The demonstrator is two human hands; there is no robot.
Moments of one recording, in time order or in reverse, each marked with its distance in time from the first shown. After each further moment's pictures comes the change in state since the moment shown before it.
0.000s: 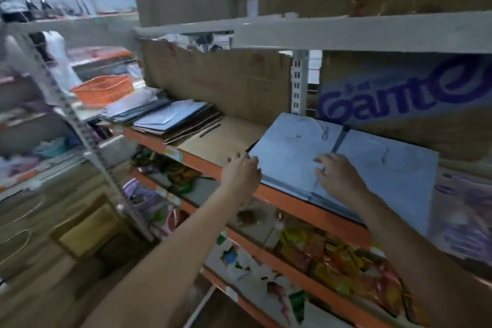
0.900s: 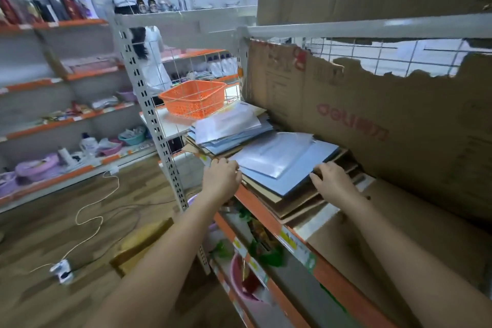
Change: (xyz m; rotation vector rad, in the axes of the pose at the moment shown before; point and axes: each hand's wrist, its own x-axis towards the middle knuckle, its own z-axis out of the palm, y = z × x) left_hand 0.215 -0.463 0.065 -0.034 0.002 -0.420; right_hand 0.385 -0.283 0.241 0.133 -0.227 -0.087
